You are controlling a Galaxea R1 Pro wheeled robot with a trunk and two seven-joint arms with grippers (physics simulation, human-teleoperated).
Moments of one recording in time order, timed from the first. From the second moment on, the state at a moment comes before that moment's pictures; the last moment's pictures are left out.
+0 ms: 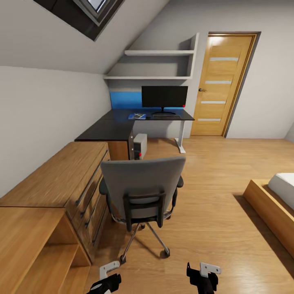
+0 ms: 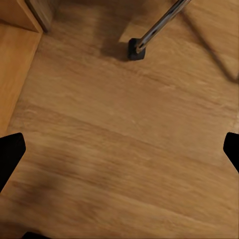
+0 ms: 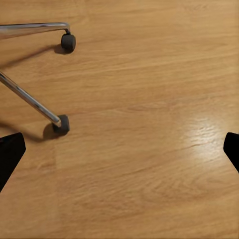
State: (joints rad) left arm -0.51 -0.13 -0.32 -0.09 0.59 -0.10 0.24; right arm -0.51 0.07 0.48 0.01 -0.56 -0.54 -0.23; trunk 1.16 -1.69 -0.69
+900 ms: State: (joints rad) left arm -0.51 -0.13 -0.31 -0.09 0.59 -0.10 0.24; right arm -0.51 0.07 0.48 0.01 -0.56 -0.54 -0.23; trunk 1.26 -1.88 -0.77
